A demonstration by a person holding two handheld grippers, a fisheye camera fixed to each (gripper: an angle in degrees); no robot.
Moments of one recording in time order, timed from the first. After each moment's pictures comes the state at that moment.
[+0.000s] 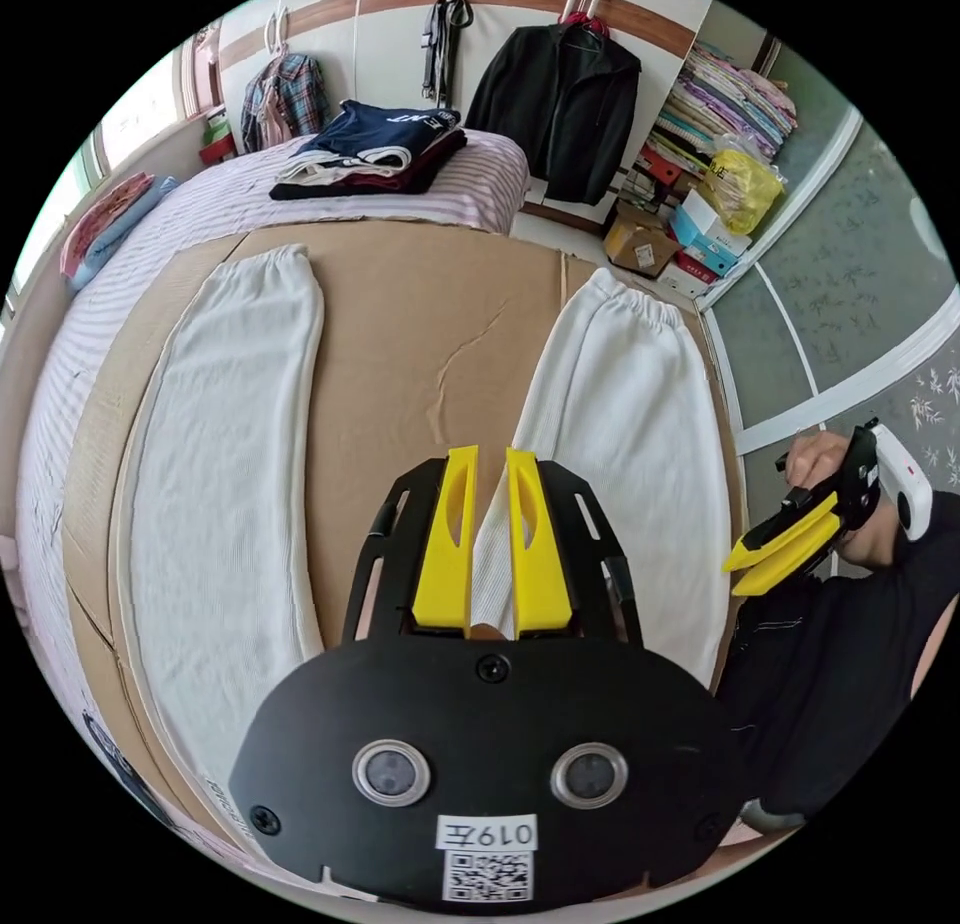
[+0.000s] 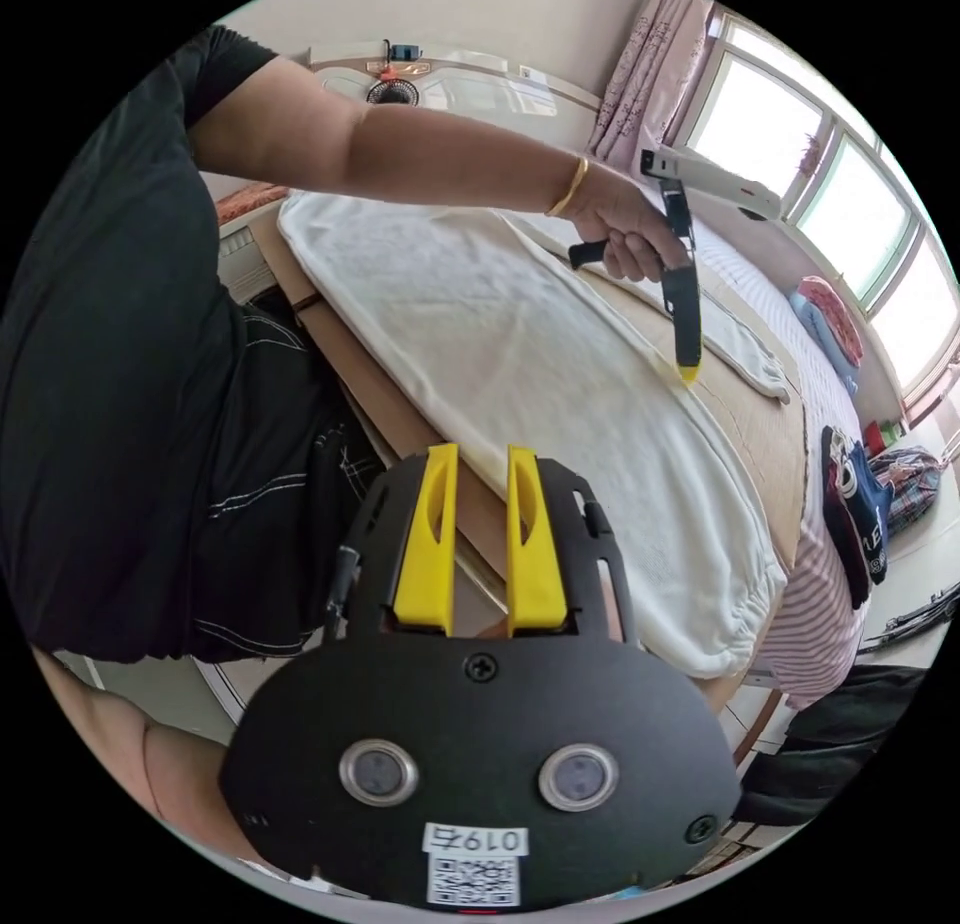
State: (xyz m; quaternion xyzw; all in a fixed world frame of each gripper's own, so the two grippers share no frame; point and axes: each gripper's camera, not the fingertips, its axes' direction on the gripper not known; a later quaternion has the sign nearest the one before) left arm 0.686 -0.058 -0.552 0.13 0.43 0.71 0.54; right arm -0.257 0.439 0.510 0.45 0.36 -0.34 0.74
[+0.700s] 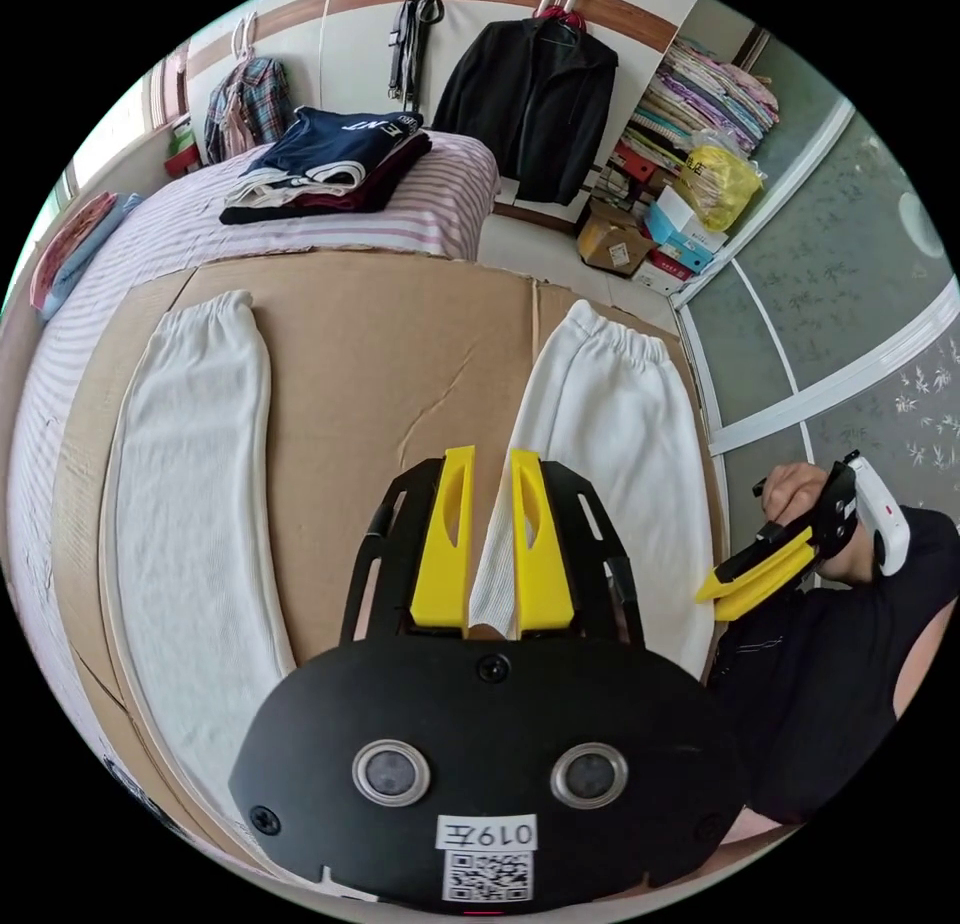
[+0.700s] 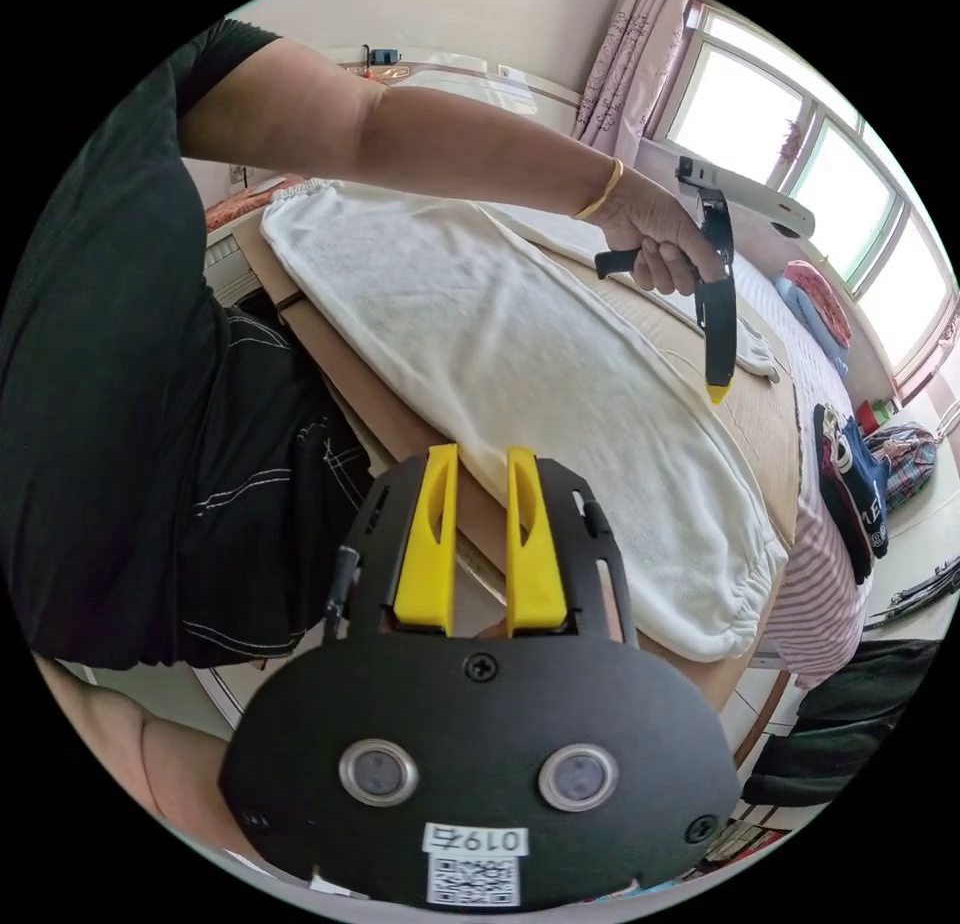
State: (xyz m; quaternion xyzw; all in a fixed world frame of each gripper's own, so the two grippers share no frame) left arm 0.749 -0.051 -0.590 0.12 0.44 0.73 0.50; right arm -0.281 0.501 0.529 0.47 0.37 -0.31 0.74
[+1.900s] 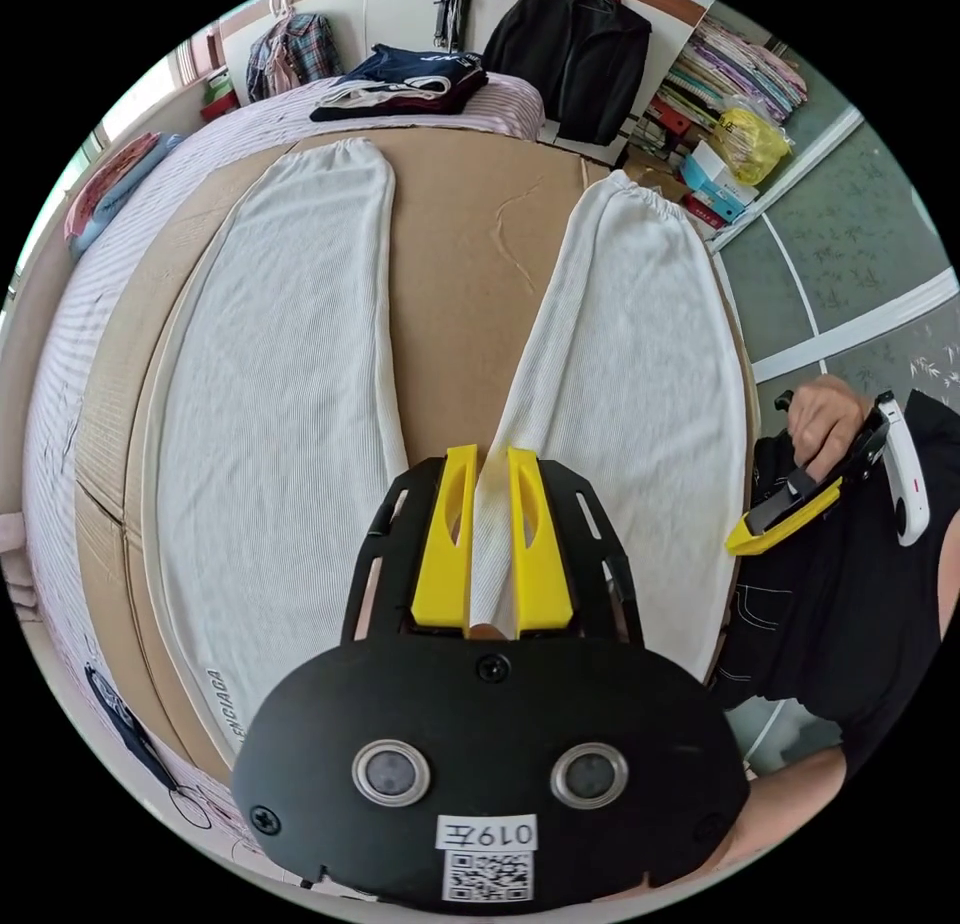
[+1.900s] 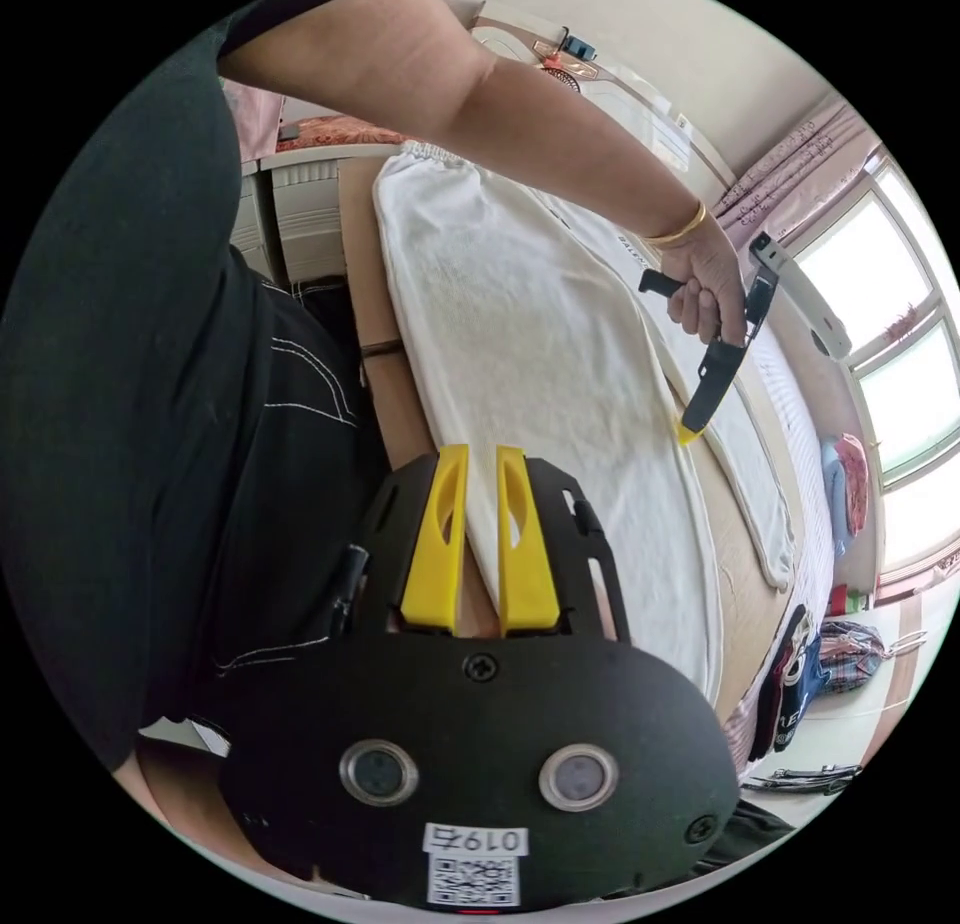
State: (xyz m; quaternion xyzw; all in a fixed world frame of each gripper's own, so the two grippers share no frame) left arm 0.581 -0.140 -0.474 0.10 0.37 0.74 0.55; right arm -0.529 0.441 0.583 0.38 0.46 -0.46 0.66
